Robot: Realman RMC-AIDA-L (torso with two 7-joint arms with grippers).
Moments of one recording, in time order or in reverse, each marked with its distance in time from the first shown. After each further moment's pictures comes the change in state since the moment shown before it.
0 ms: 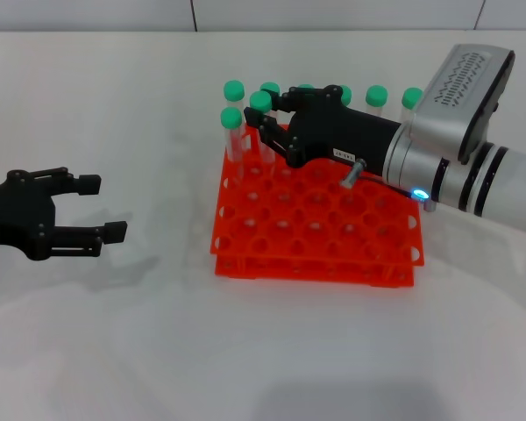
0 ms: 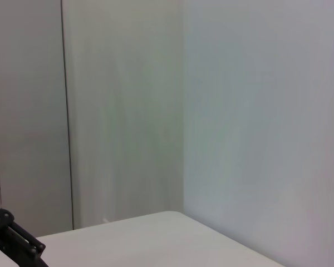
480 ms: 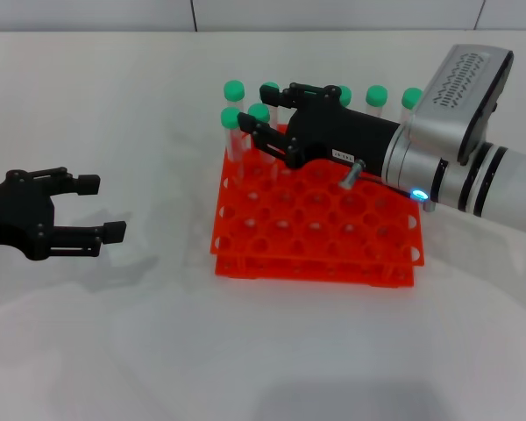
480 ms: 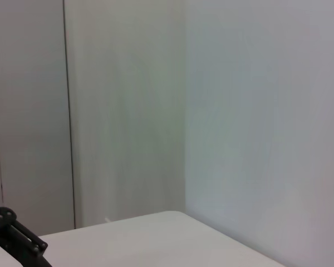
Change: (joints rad) left arm 0.000 0.002 0.000 0.000 0.000 0.001 -0.001; right arm 0.001 0.000 0.000 0.000 -0.006 -0.003 0.000
